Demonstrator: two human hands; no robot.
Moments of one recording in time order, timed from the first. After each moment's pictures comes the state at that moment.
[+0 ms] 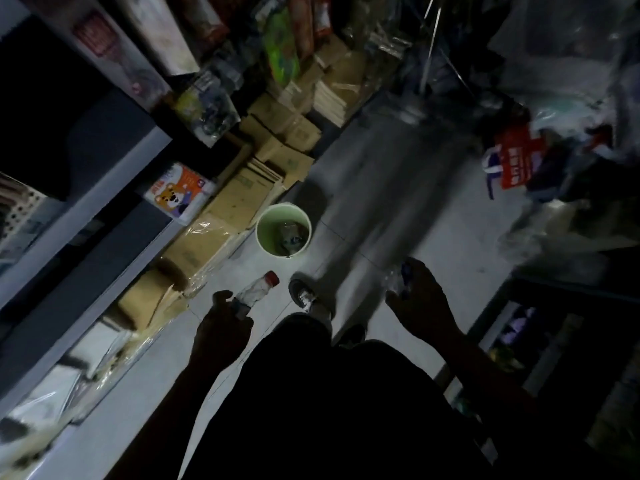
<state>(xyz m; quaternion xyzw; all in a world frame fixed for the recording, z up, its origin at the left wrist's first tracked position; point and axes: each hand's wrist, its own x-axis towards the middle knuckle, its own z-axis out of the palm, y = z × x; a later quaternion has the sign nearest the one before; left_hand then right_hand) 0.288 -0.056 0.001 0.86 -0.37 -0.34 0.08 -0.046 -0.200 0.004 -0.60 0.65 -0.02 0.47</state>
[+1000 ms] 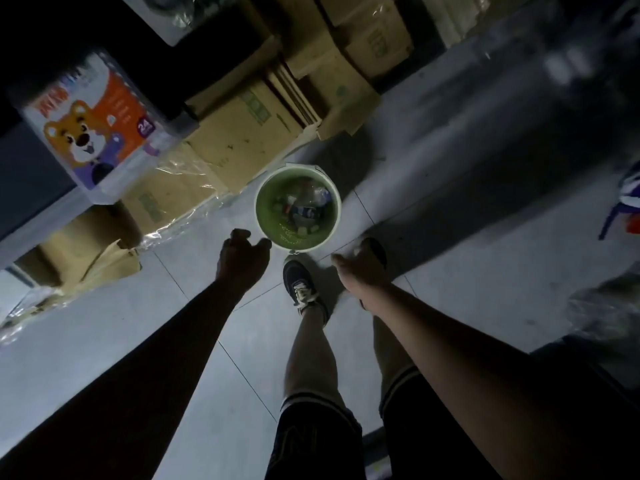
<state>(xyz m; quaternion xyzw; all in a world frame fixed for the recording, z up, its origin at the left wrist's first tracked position) 0.392 -0.290 -0.341 0.89 -0.05 -0.44 0.06 0.204 -0.393 -0.362 -0.49 0.64 0.27 0.52</state>
